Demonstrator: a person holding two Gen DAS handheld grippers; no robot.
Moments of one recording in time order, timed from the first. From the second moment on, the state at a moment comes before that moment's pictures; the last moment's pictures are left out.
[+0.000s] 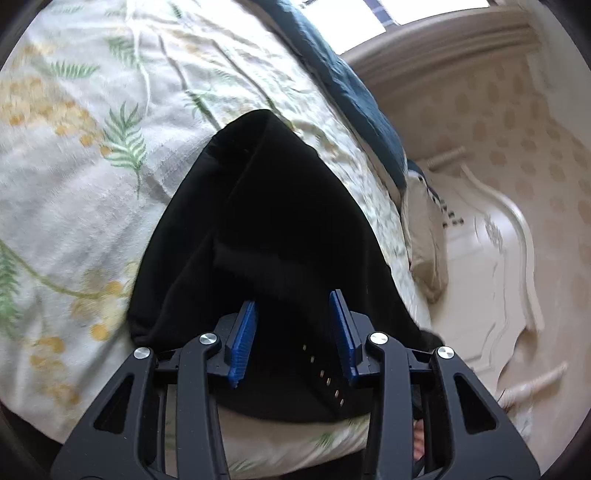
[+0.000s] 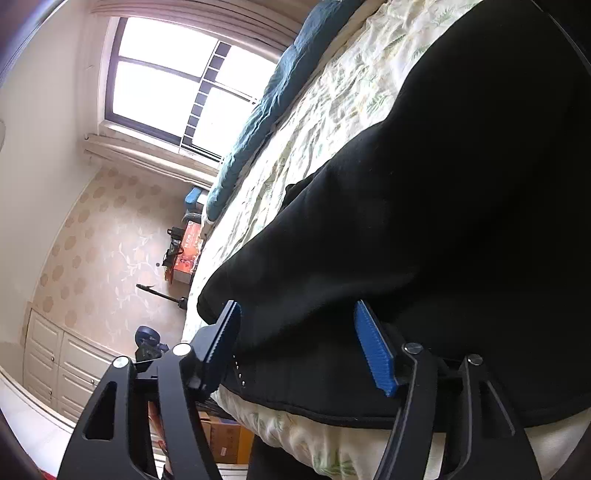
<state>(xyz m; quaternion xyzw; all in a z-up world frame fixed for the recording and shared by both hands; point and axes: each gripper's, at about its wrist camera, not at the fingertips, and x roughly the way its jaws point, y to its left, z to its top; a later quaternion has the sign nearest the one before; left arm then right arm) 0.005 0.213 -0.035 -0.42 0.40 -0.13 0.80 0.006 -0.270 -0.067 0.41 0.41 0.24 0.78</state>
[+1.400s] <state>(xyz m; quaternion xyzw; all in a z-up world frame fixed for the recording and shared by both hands) -0.043 0.218 -0.032 -0.37 0.40 -0.07 0.84 -0.029 -0.239 -0.090 0.40 0.45 0.21 0.77</state>
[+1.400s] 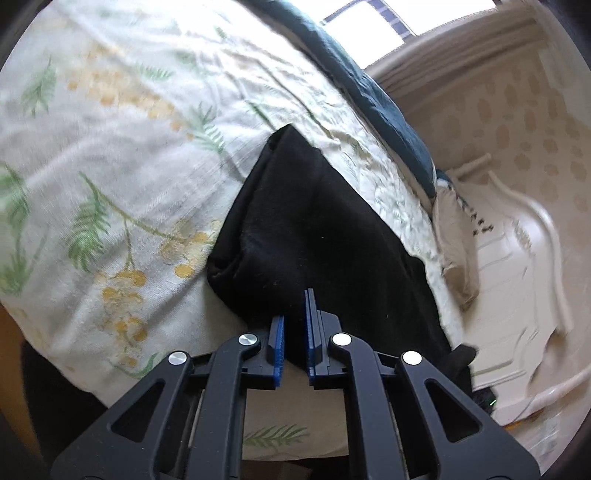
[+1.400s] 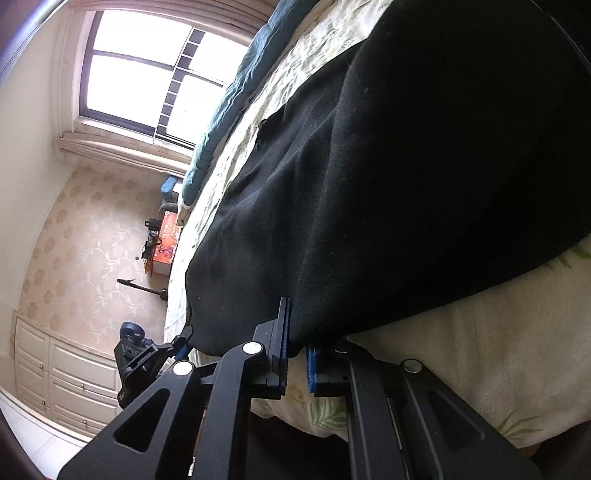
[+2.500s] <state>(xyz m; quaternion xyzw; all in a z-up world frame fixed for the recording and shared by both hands) 0.021 0.139 -0.009 -0.31 0.35 -0.13 0.87 -0.104 -0.736 -0.038 0.47 0.31 -0.11 0.82</state>
